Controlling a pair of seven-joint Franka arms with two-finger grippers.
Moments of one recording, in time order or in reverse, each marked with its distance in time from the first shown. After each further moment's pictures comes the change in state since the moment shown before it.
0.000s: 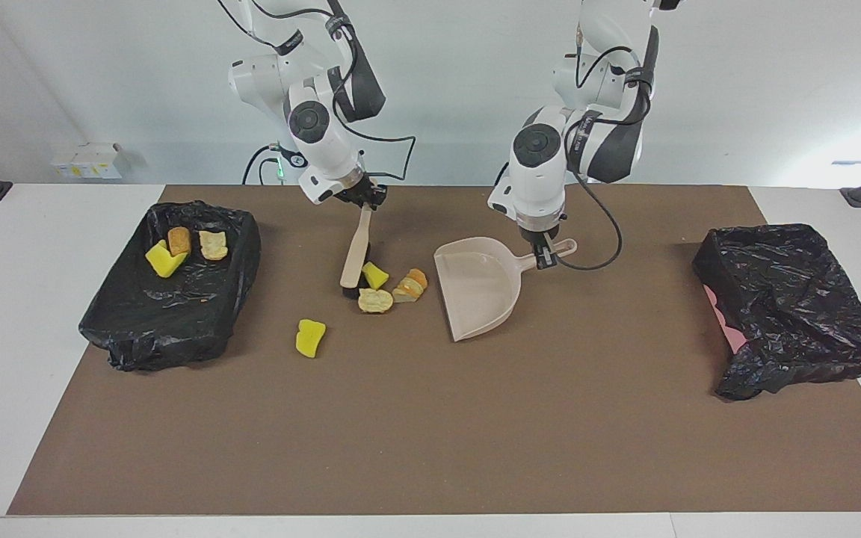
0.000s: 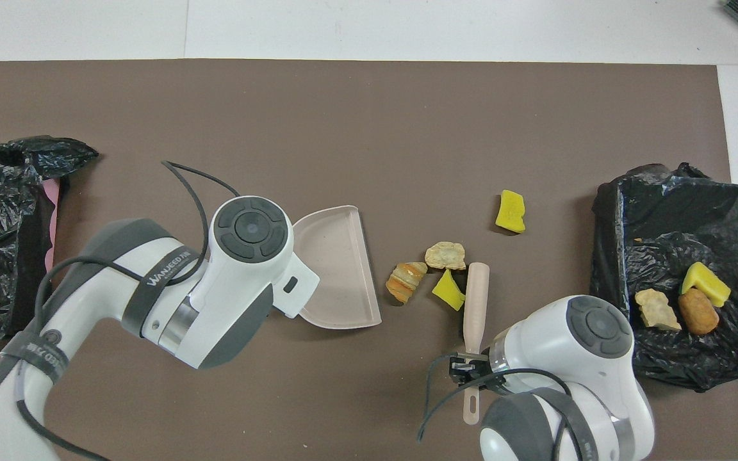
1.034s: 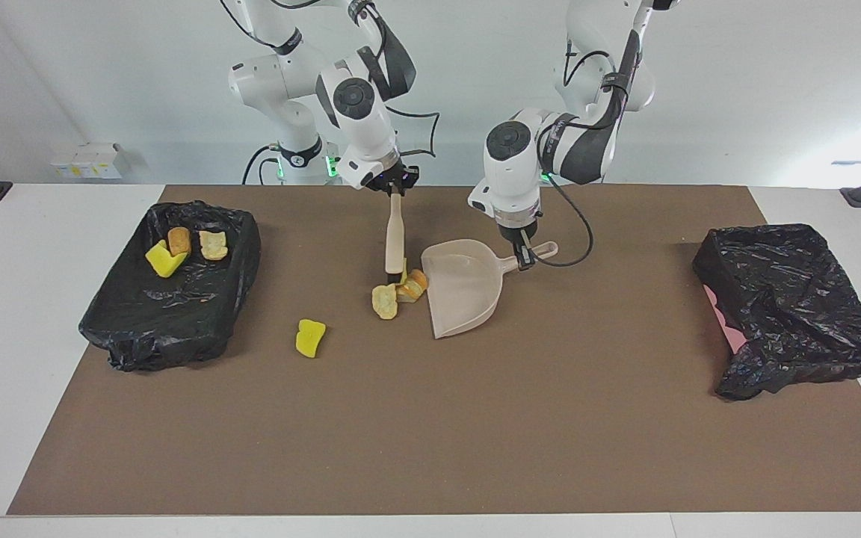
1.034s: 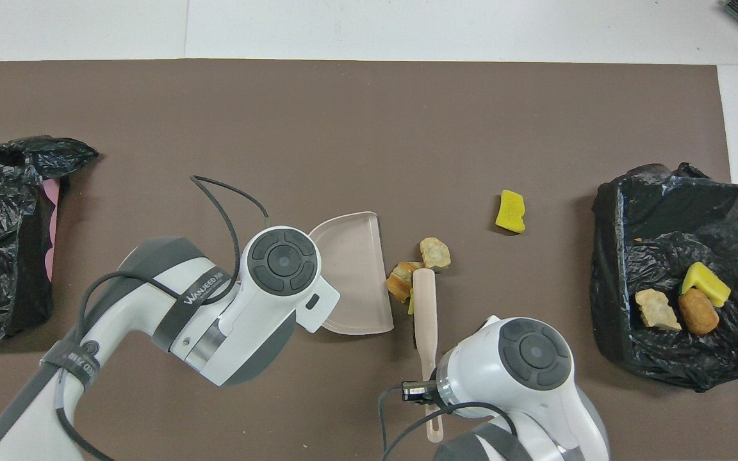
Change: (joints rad) left arm -0.049 0.000 0.008 -0.057 0.032 0.105 -0.033; right arm 0.166 0.027 0.008 0.117 0.002 -0.028 -0.001
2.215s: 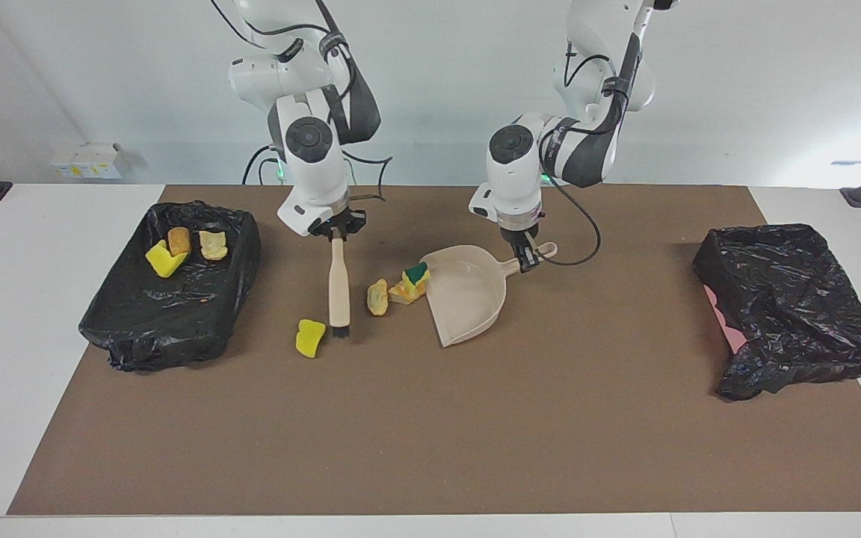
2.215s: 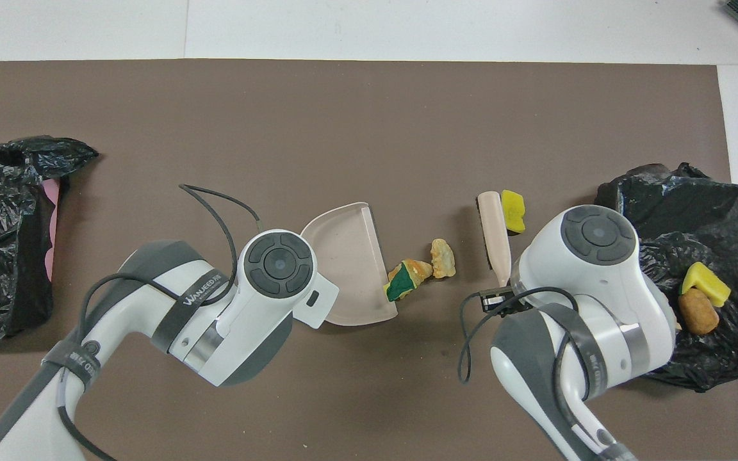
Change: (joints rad) left arm 0.006 -0.002 0.001 -0.024 0.000 0.029 -0.119; right arm -0.283 0.200 -0.017 0.200 -0.389 -0.035 -0.195
